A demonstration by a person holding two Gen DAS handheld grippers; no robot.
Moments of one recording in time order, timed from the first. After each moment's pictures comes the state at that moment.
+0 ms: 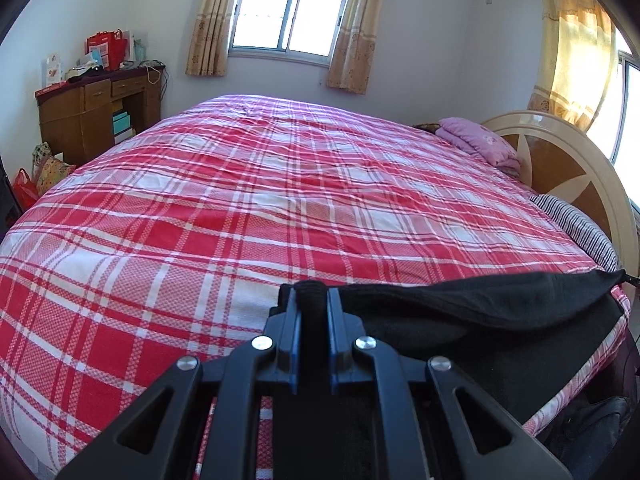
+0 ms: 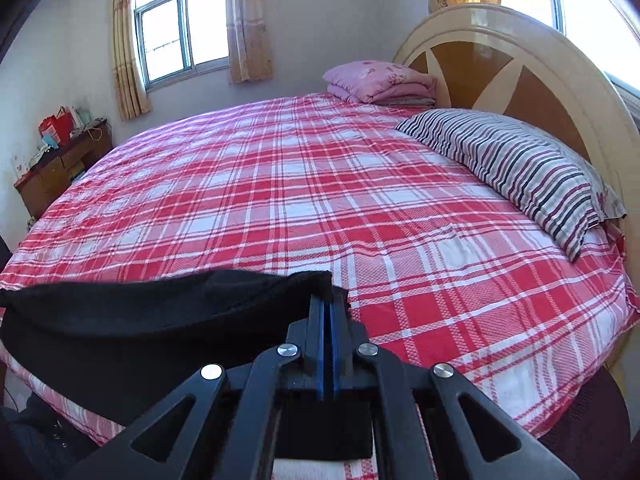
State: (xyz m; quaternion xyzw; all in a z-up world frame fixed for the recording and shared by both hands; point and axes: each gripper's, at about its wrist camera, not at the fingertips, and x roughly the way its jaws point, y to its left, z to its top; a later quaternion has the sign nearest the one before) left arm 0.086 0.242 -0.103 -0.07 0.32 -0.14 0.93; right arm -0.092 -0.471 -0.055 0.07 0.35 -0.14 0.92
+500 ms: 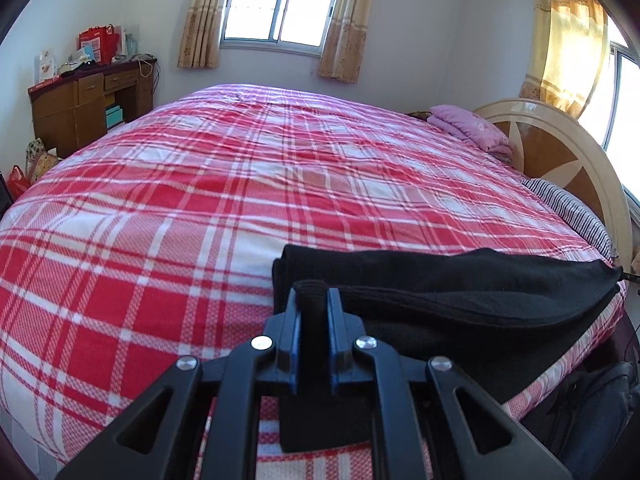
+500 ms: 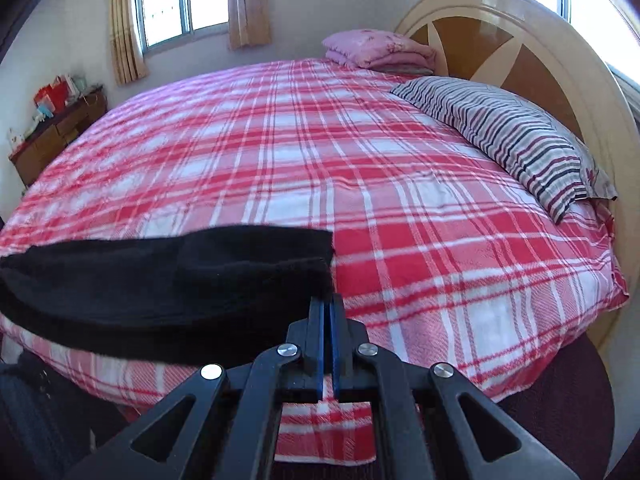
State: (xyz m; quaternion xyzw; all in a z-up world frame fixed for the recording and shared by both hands) left arm 0.063 0.249 -0.129 -0.06 0.34 -0.16 0.93; right arm -0.130 -0.475 -0.081 0.05 0.42 -0.14 0.89
